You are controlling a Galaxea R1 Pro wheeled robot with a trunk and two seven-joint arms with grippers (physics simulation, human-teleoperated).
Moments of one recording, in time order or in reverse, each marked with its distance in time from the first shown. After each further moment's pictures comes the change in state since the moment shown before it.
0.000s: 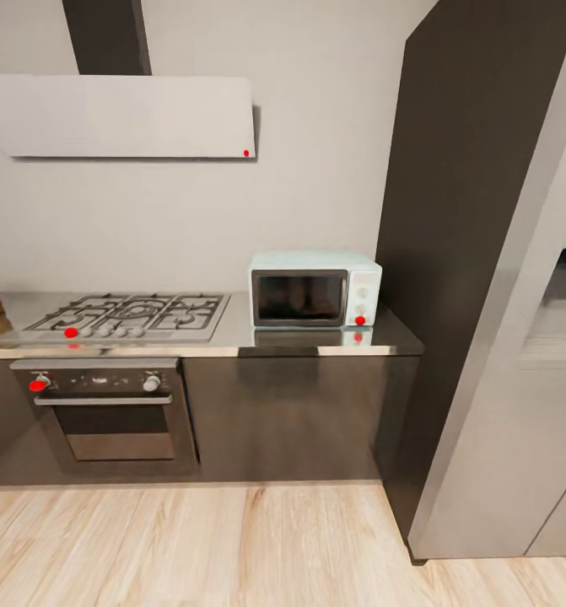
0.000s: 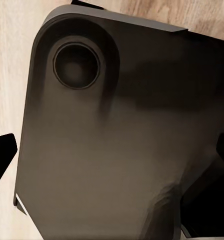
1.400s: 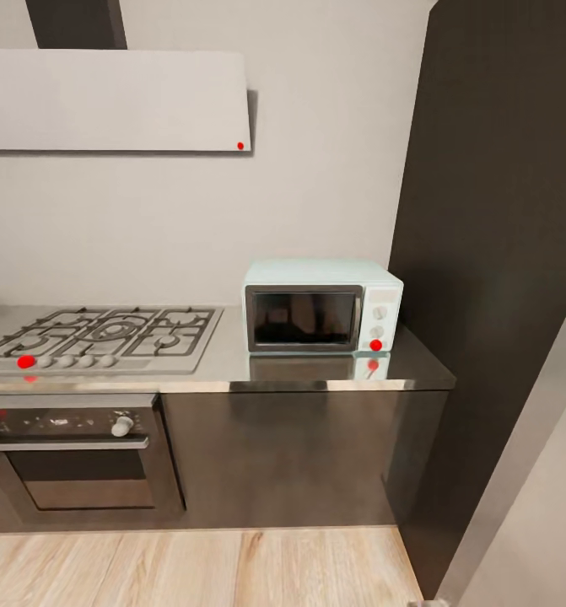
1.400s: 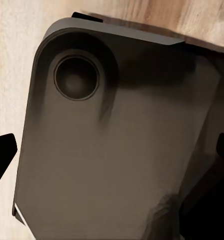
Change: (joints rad) left arm 0.000 -0.001 0.002 0.000 0.002 -0.036 0.001; right arm 0.000 0.003 0.000 -0.996 0.005 0.615 0.018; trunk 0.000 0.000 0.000
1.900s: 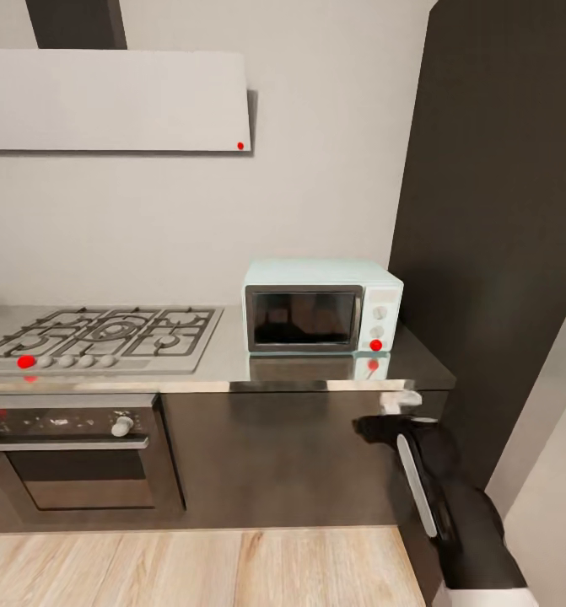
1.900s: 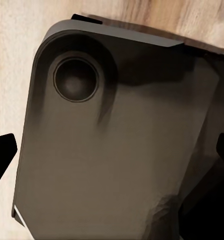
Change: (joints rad) left arm 0.000 -0.001 0.000 -0.001 -0.001 -0.004 -0.001; right arm -0.448 0.060 0.025 -0.542 -0.007 0.506 -0.002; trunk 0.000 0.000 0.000
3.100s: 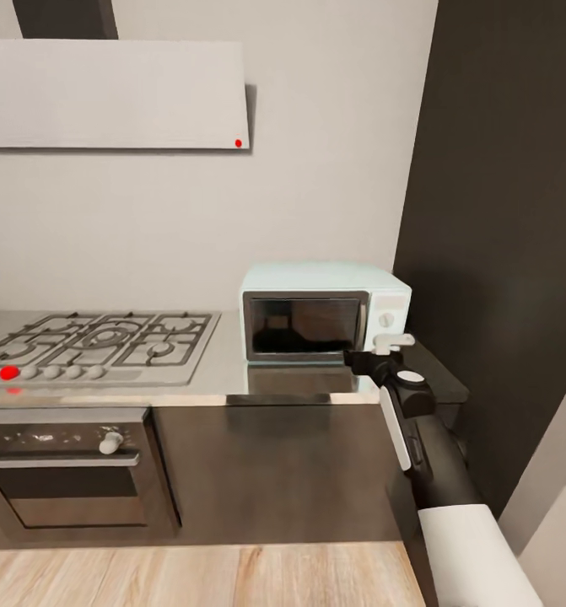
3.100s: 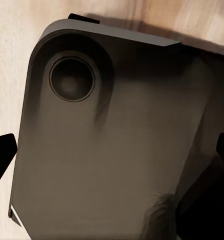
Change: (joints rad) left arm 0.000 -0.003 0.000 -0.001 0.000 0.001 -0.005; right arm -0.226 0.043 -0.011 0.188 -0.006 -0.393 -0.069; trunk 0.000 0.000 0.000
